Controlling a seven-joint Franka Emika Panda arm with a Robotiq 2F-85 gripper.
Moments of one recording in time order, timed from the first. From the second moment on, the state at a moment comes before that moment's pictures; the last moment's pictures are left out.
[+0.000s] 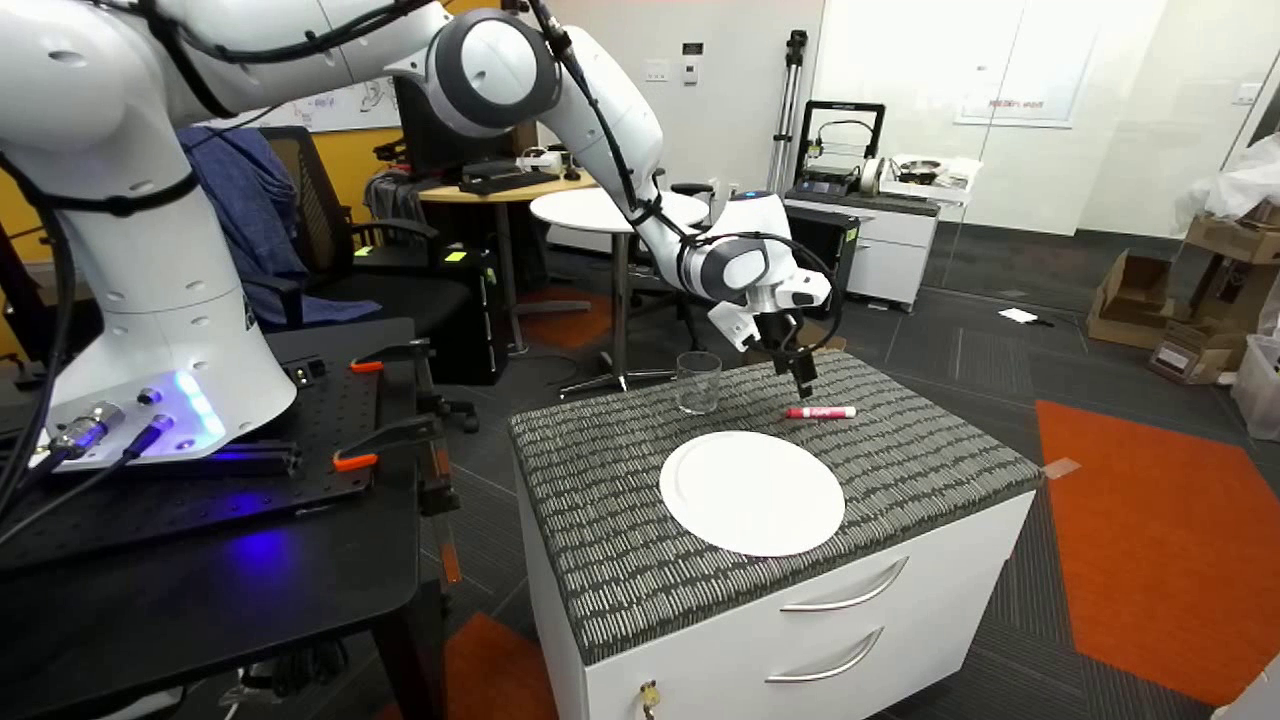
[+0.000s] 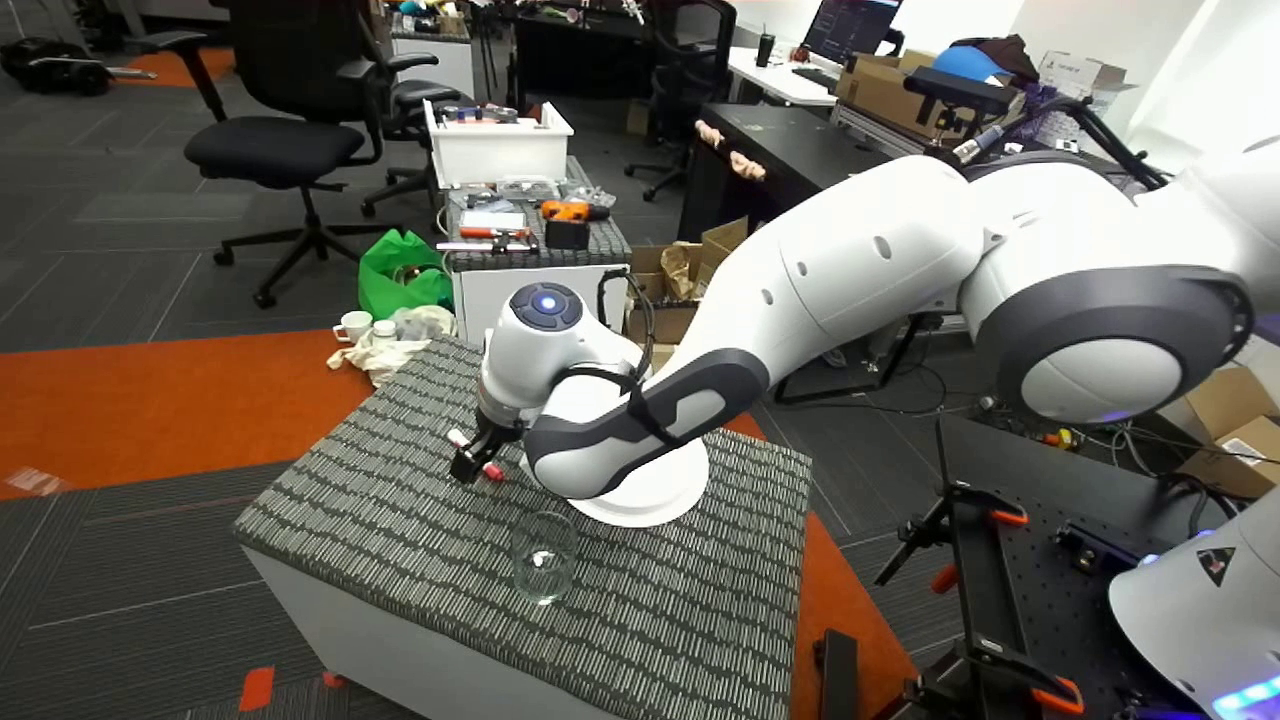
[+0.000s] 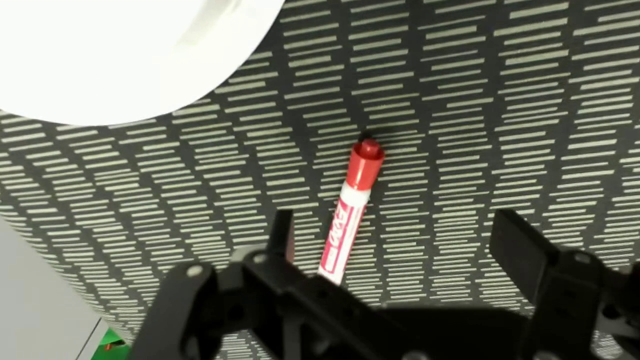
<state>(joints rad) 0.13 1.32 -0.18 -1.13 0.01 2.77 0.26</state>
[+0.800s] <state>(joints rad) 0.18 1.42 -0.29 -1.04 0.01 2.78 0.44</state>
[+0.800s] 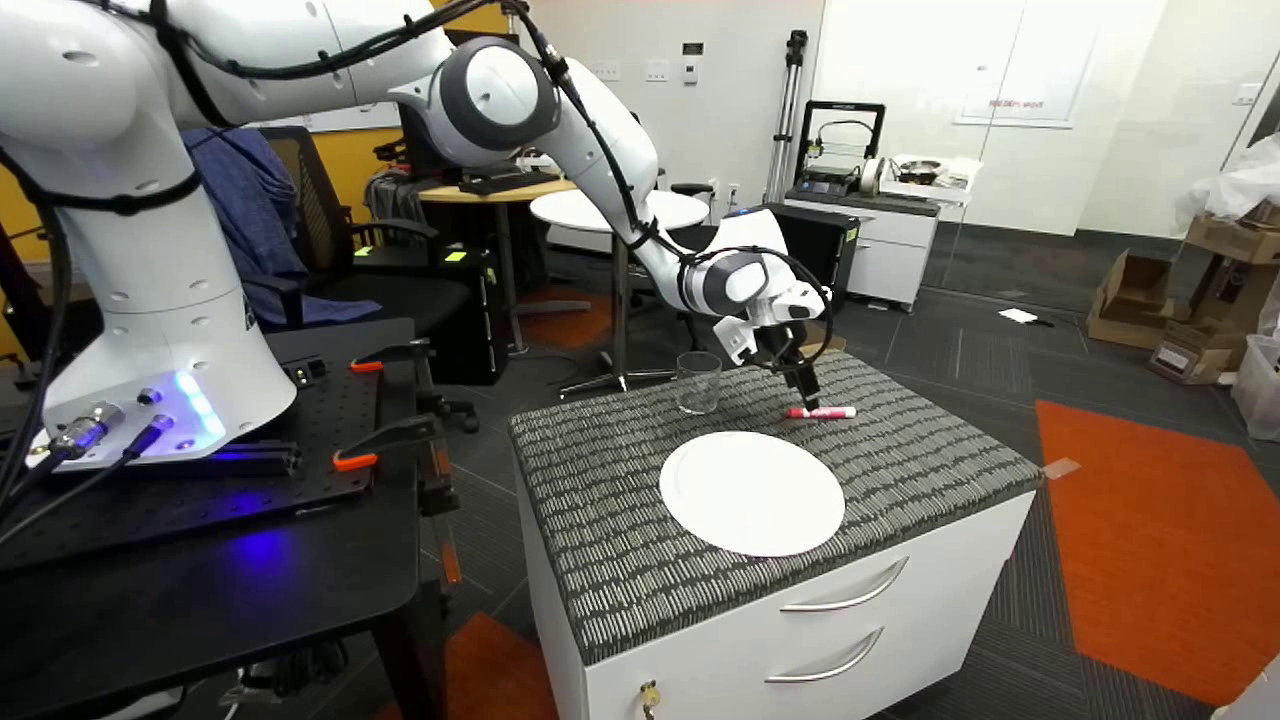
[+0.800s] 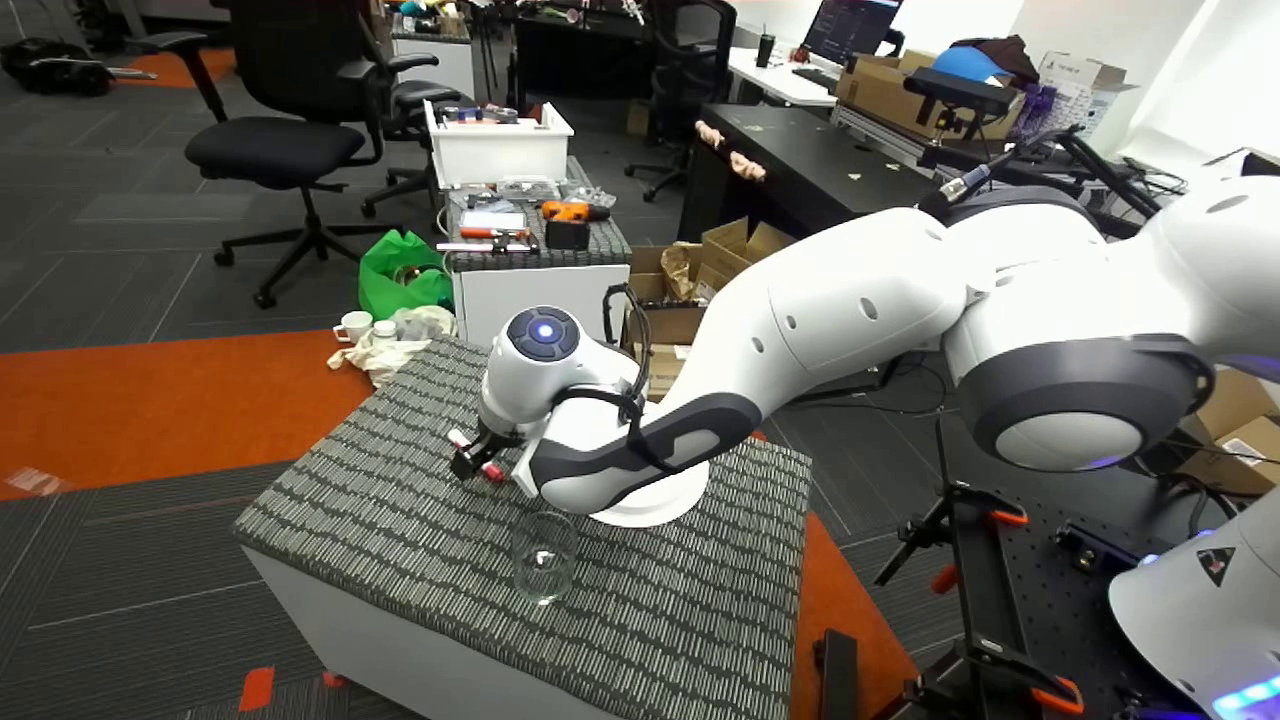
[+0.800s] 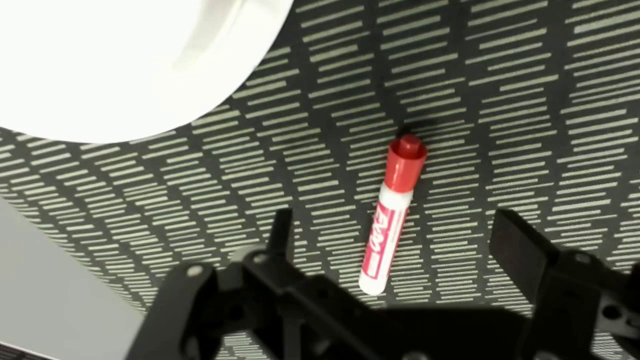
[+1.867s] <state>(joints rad) 0.09 1.47 -0.18 -0.96 0.01 2.78 0.41</state>
